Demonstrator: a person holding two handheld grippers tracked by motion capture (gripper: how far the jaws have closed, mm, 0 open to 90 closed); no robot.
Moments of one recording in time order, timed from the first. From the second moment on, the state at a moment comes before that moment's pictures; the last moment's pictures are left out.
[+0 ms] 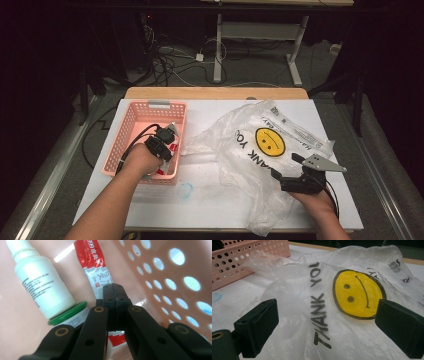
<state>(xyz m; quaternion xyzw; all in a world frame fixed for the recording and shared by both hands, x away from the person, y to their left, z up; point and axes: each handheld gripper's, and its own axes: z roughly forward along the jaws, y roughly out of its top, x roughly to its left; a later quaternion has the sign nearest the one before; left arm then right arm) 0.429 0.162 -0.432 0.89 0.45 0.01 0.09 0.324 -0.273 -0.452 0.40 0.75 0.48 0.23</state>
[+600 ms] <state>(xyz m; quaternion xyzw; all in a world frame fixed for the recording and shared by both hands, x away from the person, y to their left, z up) 0.445 0.164 -0.433 0.85 0.51 0.03 0.13 0.324 -0.273 -0.452 0.40 0.75 0.48 0.23</state>
